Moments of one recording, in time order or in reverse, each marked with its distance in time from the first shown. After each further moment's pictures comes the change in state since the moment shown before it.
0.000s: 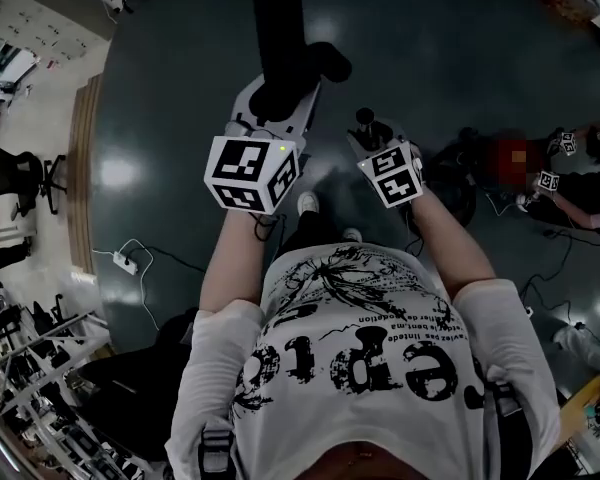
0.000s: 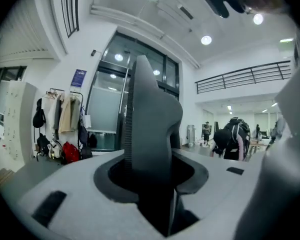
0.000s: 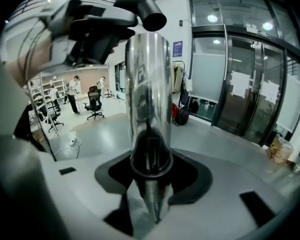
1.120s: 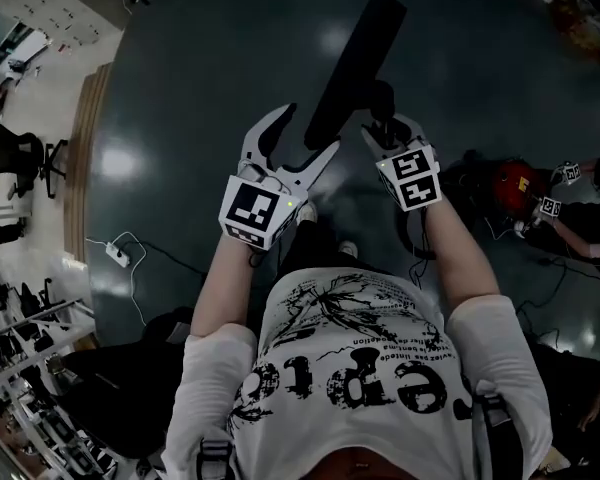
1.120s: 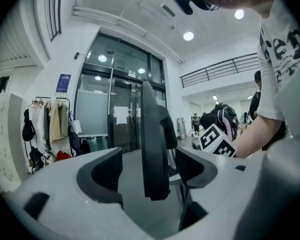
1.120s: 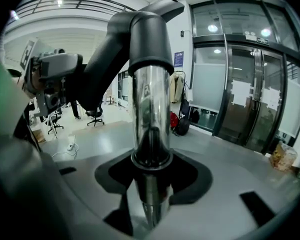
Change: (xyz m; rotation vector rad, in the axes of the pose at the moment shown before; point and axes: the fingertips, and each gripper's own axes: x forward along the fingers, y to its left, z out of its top) left arm -0.027 -0.018 -0.053 0.153 -0.003 -0.093; right arm 0.006 -0.035 0.031 -0.036 -0.128 -0.004
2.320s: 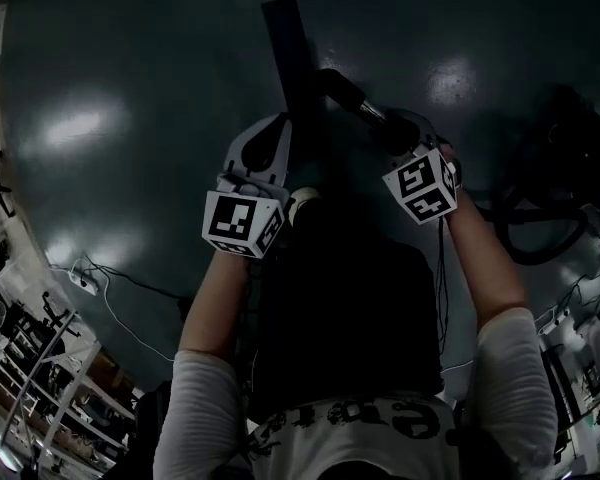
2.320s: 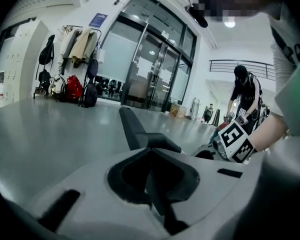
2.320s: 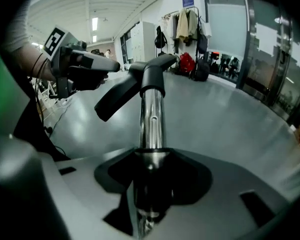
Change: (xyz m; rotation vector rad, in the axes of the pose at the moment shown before) left arm 0.171 0.108 -0.752 -0.343 0.280 0.053; right arm 0.435 0.036 -0.591 -0.010 0.387 0.168
